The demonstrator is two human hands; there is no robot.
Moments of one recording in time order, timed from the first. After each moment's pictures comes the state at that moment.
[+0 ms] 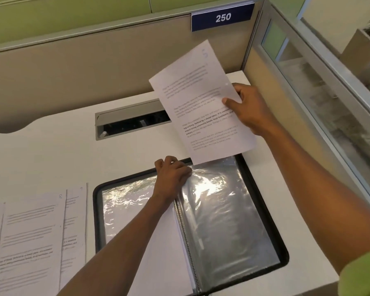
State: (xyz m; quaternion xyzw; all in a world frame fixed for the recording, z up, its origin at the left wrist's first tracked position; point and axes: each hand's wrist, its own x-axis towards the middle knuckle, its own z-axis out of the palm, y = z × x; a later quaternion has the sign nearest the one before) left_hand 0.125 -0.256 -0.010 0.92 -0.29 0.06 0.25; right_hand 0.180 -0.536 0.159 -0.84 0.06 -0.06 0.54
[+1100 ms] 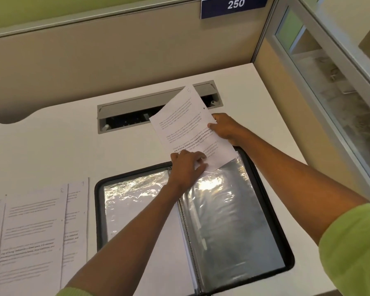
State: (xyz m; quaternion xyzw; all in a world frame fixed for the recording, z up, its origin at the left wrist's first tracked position) left_hand 0.143 -0.296 -0.006 0.92 -0.20 -0.09 0.33; right_hand 0.219 -0.491 0.054 -0.82 0.15 0.20 0.52
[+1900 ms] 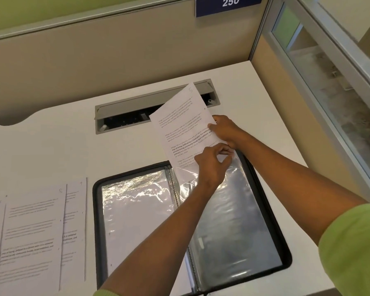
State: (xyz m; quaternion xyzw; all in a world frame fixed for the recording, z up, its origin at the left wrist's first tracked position) left_hand 0.113 -0.388 0.020 0.80 -0.07 -0.11 0.59; right_hand 0.212 -0.500 0.040 -0.81 0.17 0.19 0.53
